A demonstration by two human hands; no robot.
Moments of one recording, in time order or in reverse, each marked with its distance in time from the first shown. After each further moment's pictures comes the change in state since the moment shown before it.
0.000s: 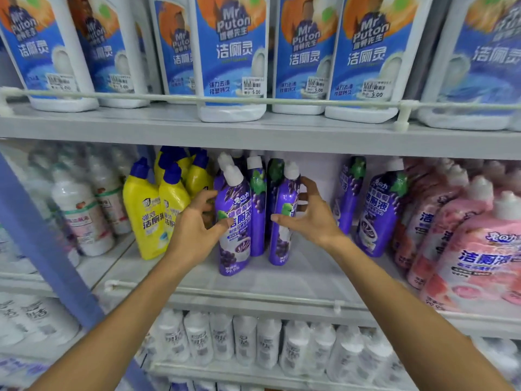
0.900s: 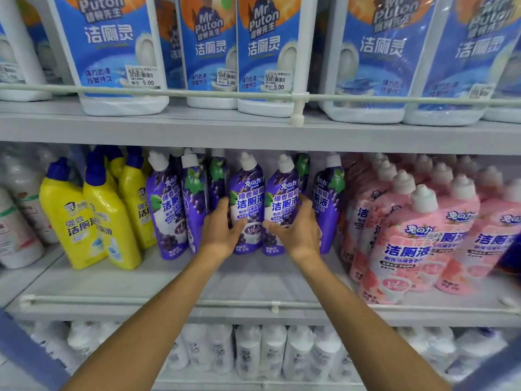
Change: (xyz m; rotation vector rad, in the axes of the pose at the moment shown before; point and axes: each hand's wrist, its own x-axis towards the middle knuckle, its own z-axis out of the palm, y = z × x) left_hand 0.036 0.000 0.172 0.135 -0.065 -0.092; right_hand -0.019 0.079 -0.052 -0.177 0.343 0.219
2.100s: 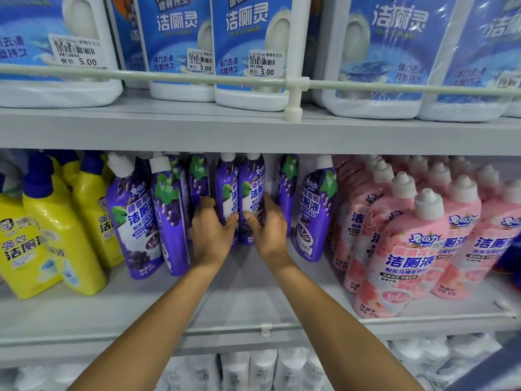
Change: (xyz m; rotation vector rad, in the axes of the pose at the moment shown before) left_hand 0.036 -0.003 0.044 0.054 0.256 0.002; right_hand 0.032 0.005 0.053 0.141 0.079 -0.214
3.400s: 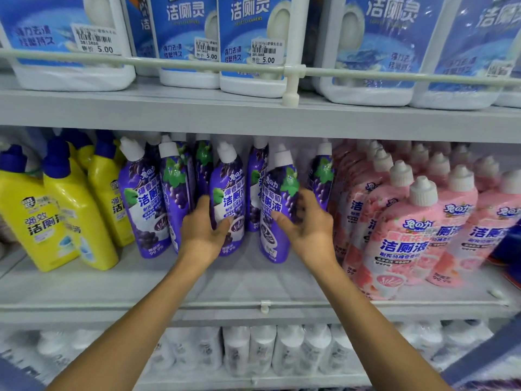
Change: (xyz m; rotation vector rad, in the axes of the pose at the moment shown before) left_hand -0.034 -0.005 -0.047 -0.006 -0.141 0.032; right_hand -0.034 -0.019 -0.093 -0.027 -0.046 0.012
